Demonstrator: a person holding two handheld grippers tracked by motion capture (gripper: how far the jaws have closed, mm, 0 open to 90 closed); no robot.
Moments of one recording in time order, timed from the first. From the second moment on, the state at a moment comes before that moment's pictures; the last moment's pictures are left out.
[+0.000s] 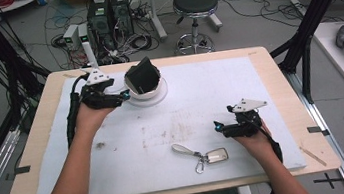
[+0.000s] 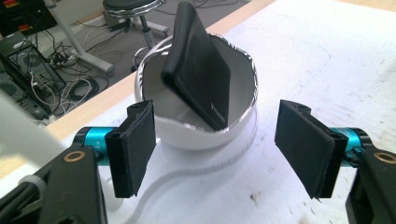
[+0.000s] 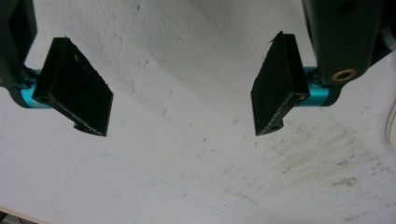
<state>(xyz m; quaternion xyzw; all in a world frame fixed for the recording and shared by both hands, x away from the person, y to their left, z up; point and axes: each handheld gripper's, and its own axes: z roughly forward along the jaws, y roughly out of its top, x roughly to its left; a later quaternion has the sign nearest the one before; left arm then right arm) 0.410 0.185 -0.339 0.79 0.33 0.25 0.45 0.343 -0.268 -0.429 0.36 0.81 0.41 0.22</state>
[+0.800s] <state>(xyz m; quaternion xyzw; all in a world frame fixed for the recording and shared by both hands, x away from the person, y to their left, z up) 0.335 0.249 -0.379 0.75 0.36 0.25 0.50 0.356 -0.261 -0.431 0.36 0.81 0.41 0.21</state>
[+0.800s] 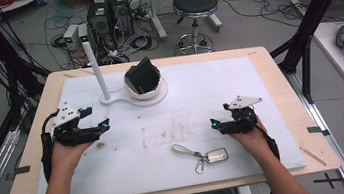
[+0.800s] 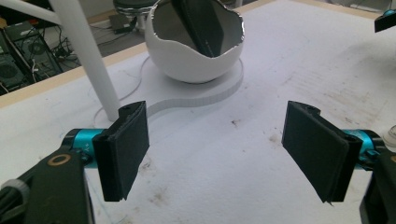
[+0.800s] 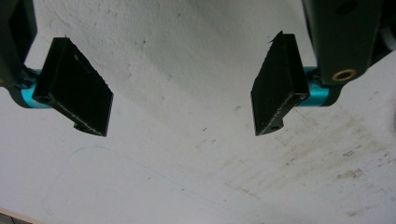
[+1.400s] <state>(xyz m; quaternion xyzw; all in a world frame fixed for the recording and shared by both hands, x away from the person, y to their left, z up) 0.345 0.263 -0.389 0.73 0.37 0.24 0.52 0.350 -0.263 -0.429 0.35 0.82 0.41 0.21</state>
